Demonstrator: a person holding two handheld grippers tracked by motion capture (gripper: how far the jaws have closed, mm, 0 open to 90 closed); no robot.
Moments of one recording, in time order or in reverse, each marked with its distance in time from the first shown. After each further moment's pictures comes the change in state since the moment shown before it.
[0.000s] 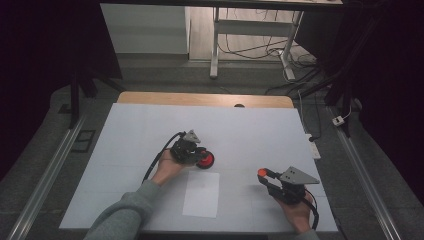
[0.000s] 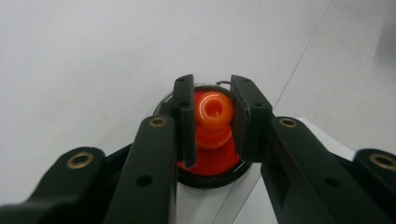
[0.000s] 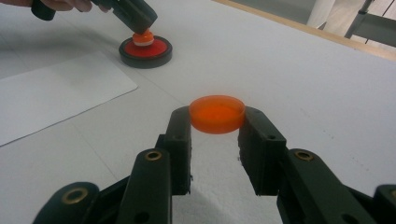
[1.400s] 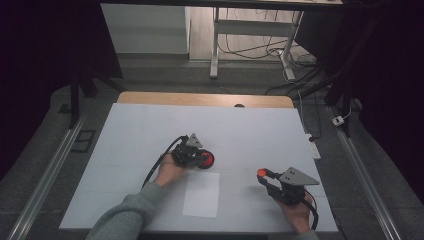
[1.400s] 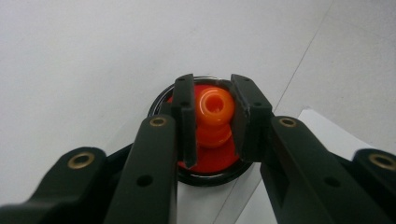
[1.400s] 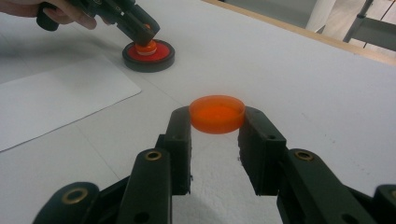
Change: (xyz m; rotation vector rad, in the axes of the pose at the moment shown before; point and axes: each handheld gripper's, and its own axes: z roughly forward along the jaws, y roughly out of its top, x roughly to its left) left arm -0.008 -0.005 0.004 -0.006 0.048 0.032; right arm 0.004 0.002 -0.002 -0.010 -0.002 -0.006
